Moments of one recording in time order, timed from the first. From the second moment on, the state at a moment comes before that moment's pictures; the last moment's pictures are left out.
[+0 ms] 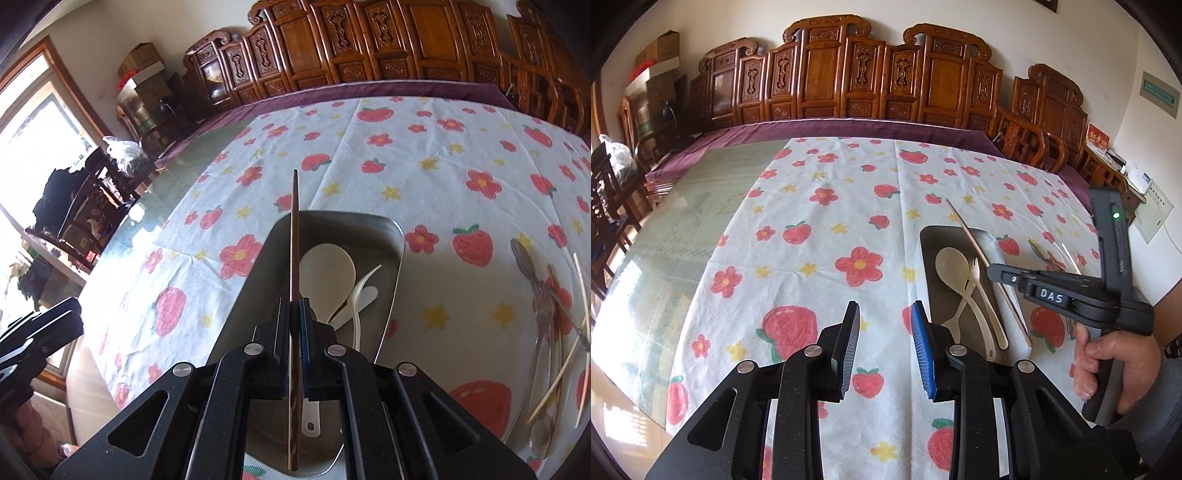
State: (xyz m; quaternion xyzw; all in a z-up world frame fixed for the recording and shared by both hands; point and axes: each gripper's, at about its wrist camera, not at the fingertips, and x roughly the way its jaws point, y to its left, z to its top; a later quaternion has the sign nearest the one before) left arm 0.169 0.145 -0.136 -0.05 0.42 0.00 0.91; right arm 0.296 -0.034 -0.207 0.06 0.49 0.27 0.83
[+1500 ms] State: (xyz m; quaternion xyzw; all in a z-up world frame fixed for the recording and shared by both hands) left arm 0.176 0.050 -0.129 -0.01 0.42 -0.04 0.91; right arm 0.217 -0.163 -0.163 -0.01 0.43 0.27 0.86
